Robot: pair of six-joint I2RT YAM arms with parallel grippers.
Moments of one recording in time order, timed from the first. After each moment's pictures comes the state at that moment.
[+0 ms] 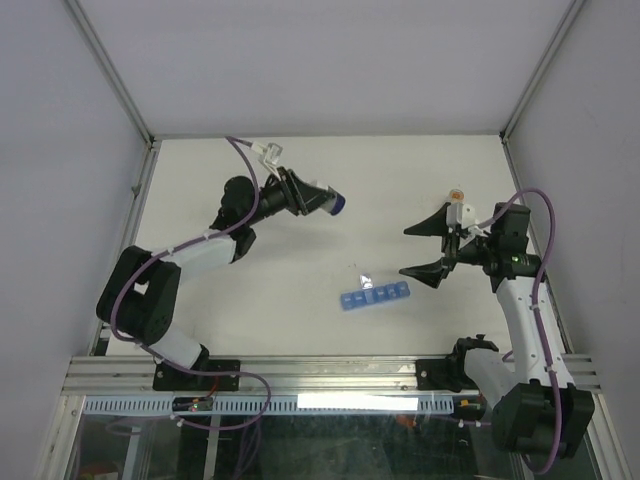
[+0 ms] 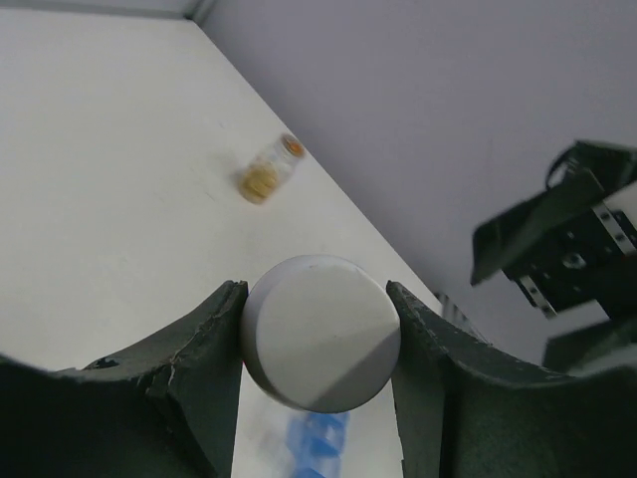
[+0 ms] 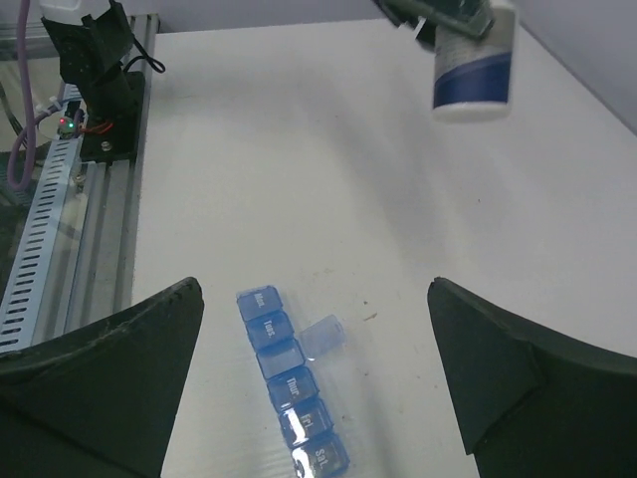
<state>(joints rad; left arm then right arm) -0.44 1.61 0.92 0.77 0.58 -0.73 -0.10 0.93 0.74 -0.50 -1.44 -0.70</state>
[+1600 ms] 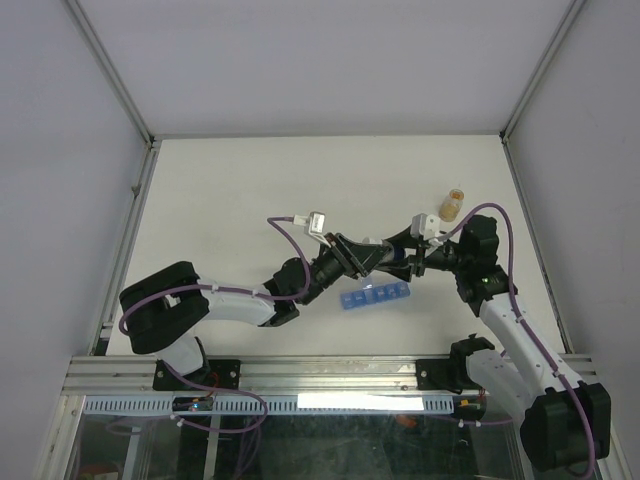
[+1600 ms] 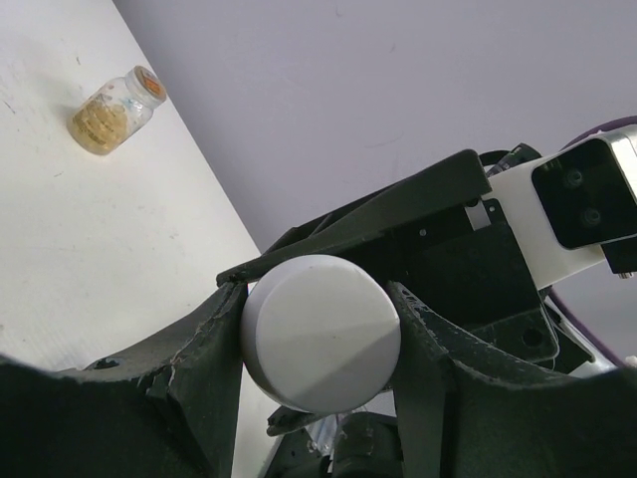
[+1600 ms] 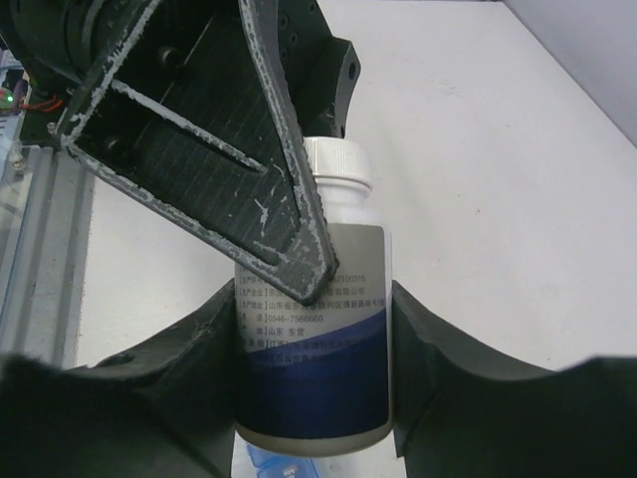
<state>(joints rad) -1.12 1.61 0.65 1.18 -0.24 -0.97 0.22 0.85 0.51 0.08 -1.14 -0.36</state>
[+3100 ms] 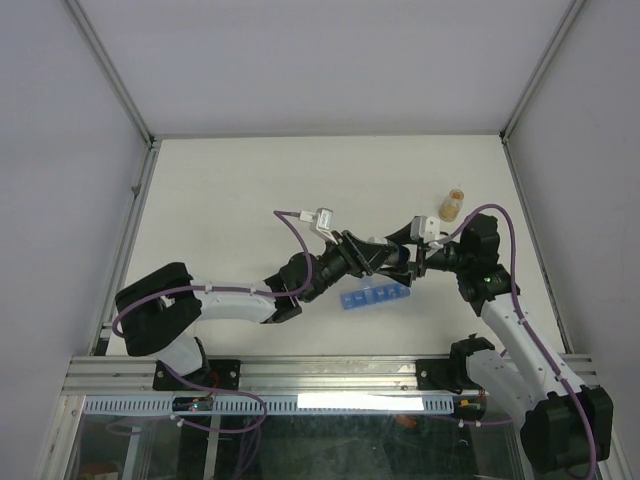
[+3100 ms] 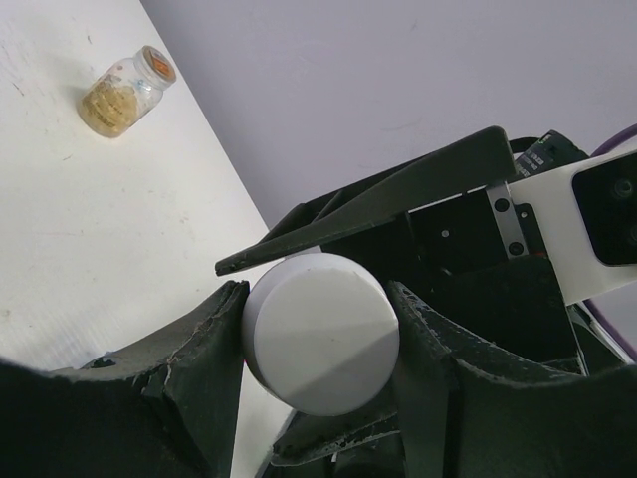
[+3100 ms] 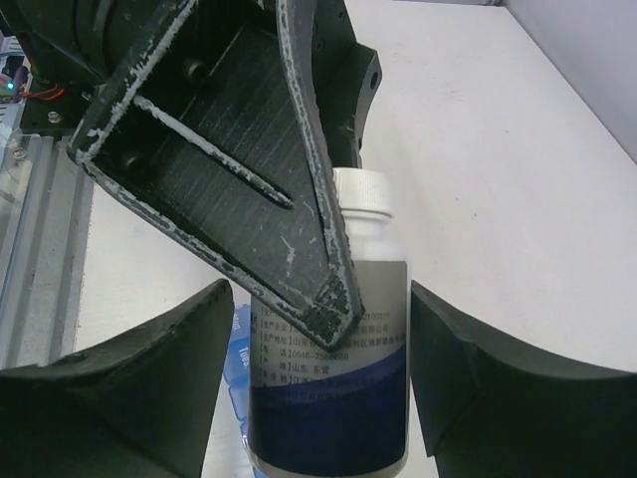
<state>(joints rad) -1.13 1.58 0.71 1.02 -0.23 -0.97 0.22 0.83 0.54 0.00 -1.14 -0.43</state>
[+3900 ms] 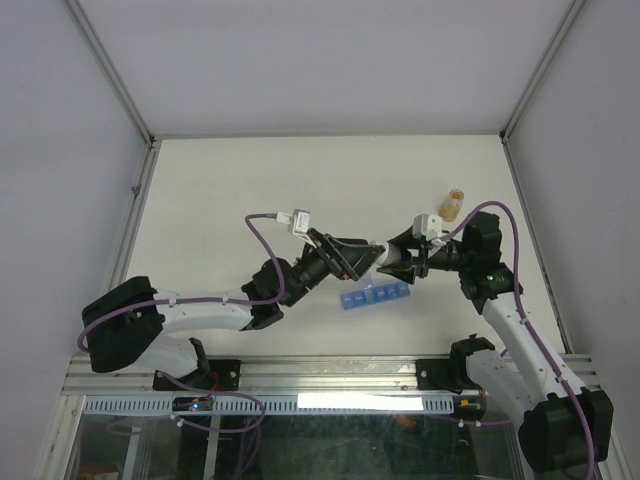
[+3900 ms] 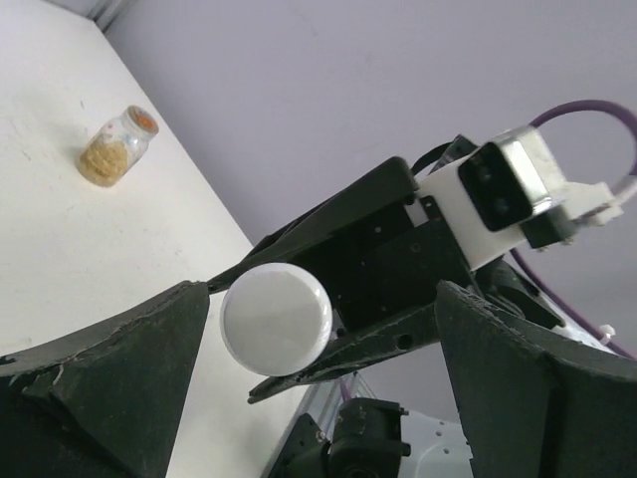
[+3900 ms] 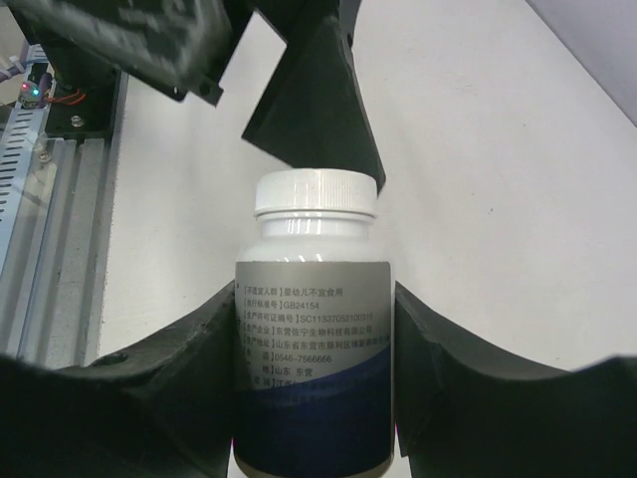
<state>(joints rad) -1.13 1.42 0.61 1.04 -0.24 -0.88 0.20 0.83 0.56 -0.07 -1.17 -0.44</state>
